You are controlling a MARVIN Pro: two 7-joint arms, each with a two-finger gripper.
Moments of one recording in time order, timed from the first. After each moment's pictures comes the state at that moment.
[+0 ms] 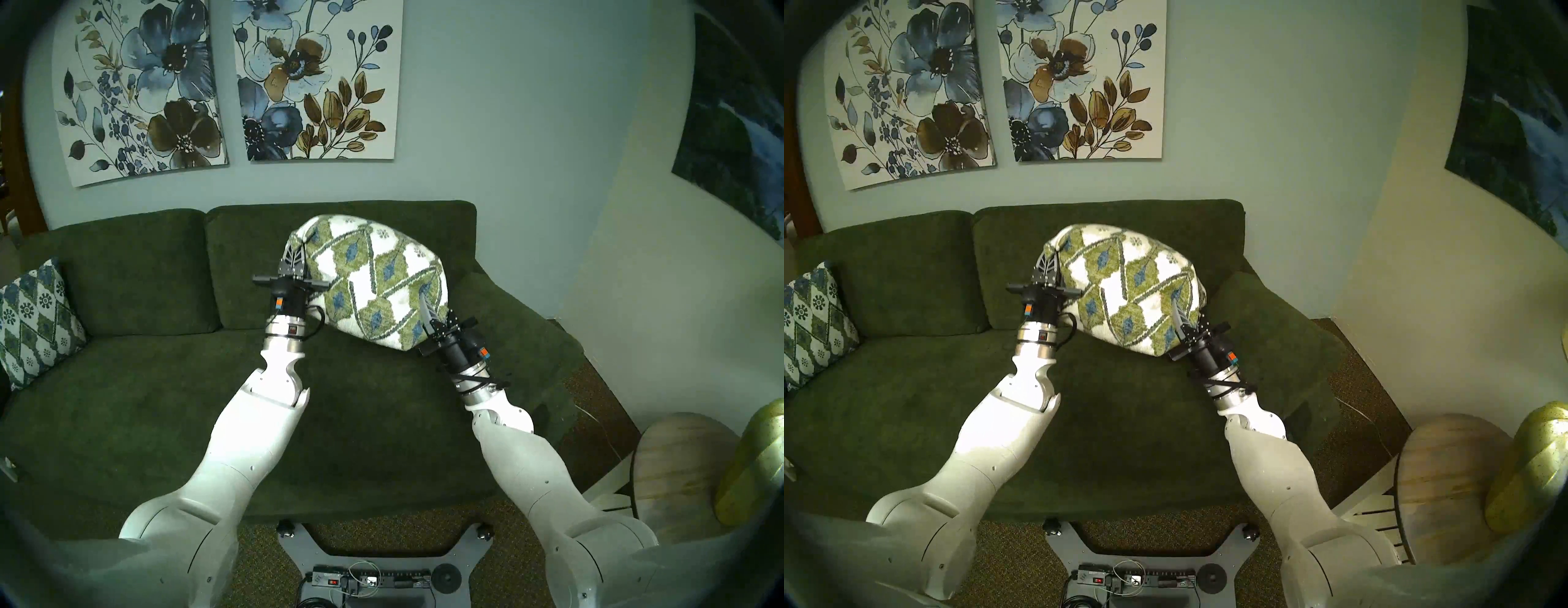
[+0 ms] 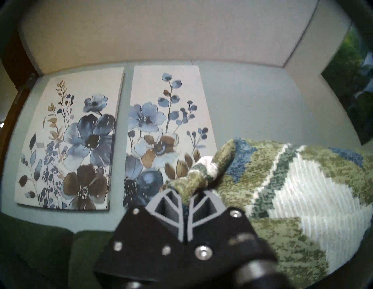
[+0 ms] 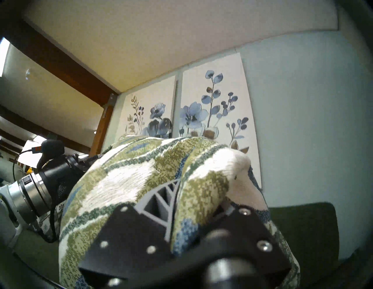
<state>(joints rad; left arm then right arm) 1.26 -1.40 -1.34 -0.93 0.07 -0.94 0.27 -1.32 -1.49 1.40 -0.81 0.57 -0.96 0.86</state>
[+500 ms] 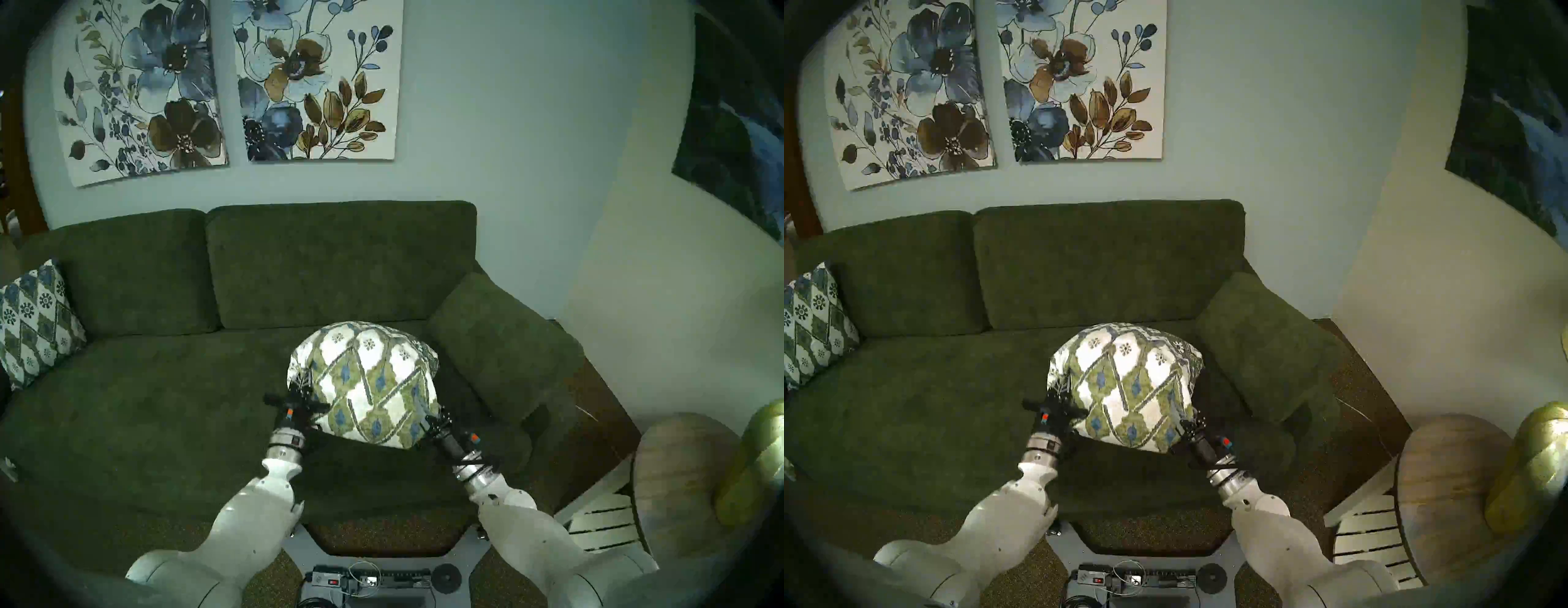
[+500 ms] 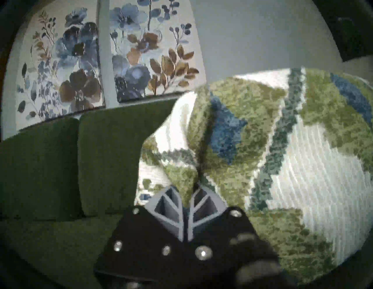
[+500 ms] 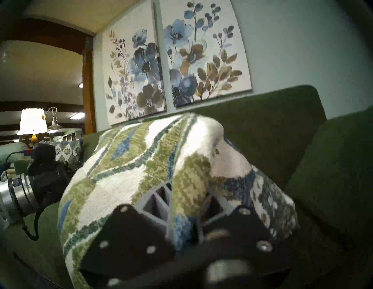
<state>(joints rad) 1.46 -1.44 -1.30 -0.62 0.08 -0.90 0.29 -1.44 -1.49 1.39 -0.51 0.53 -0.93 0.86</state>
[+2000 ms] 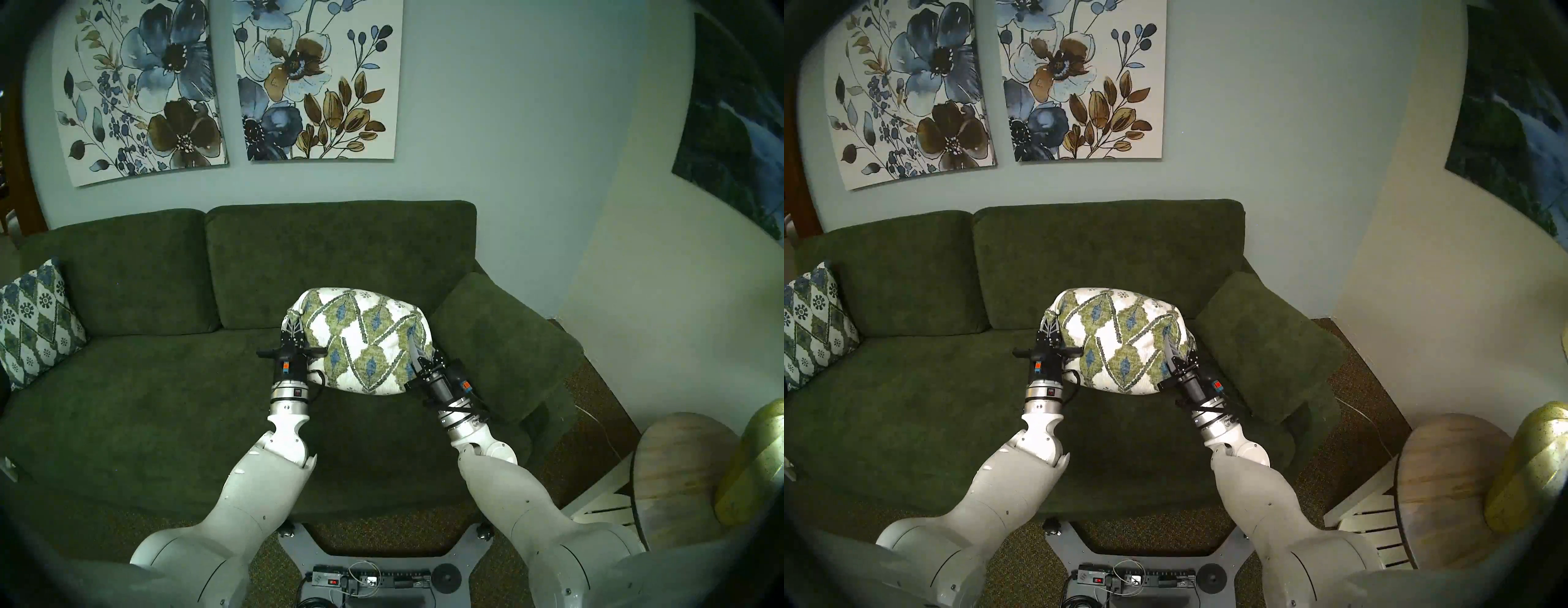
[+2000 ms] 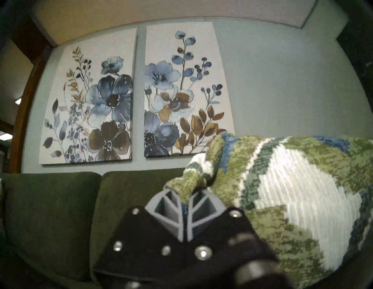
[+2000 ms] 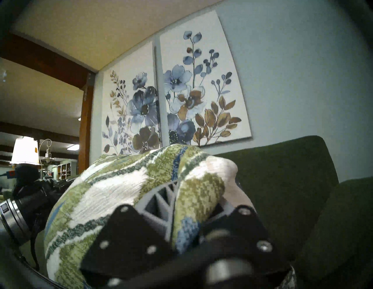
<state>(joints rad) 1.32 -1.44 -1.32 -0.84 0.14 -0.94 0.47 -1.29 -1.57 1.44 -0.67 0.57 -0.95 0.87</state>
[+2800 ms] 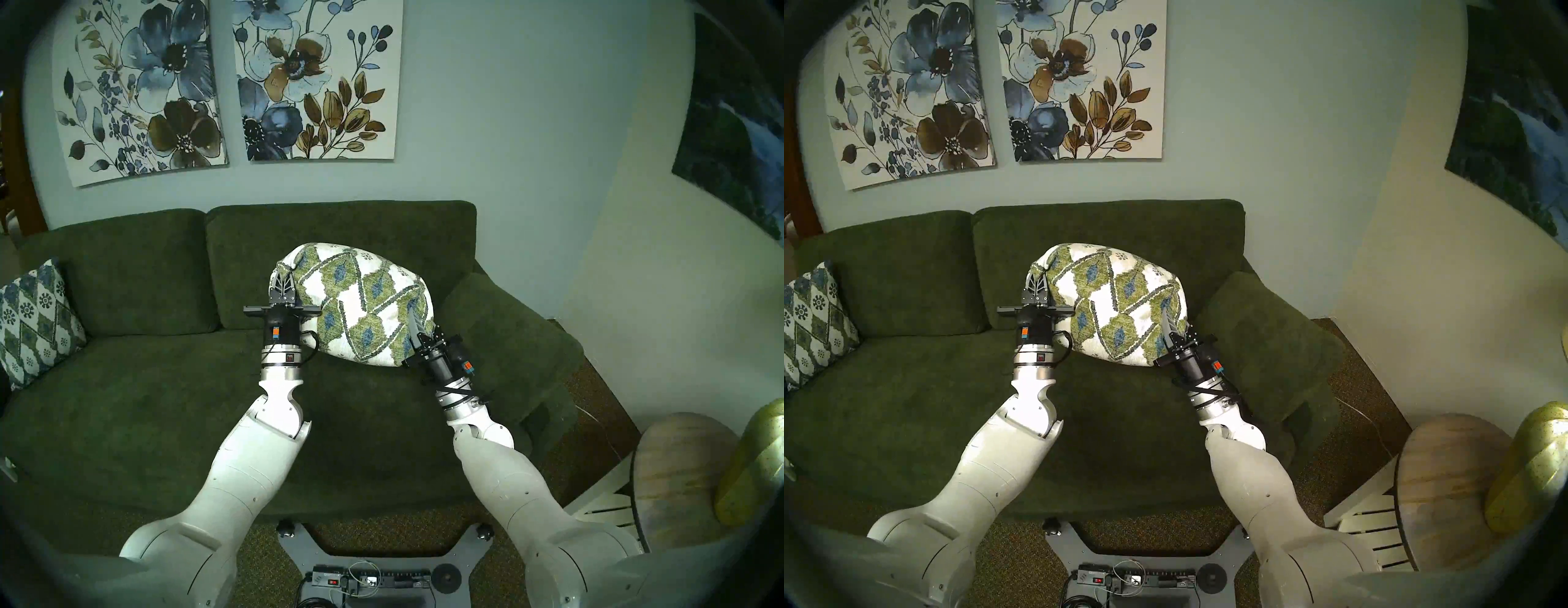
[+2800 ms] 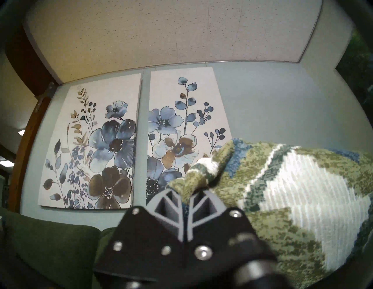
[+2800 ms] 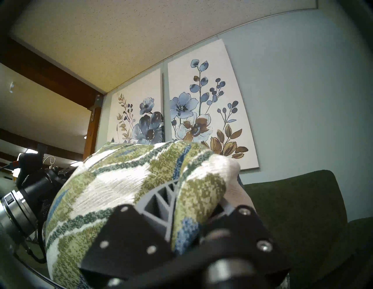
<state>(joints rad) 1.32 -1.39 -1.33 -1.02 0.23 -0.94 0.53 -1.32 -1.58 1.43 -0.78 0.59 -0.95 0.87</state>
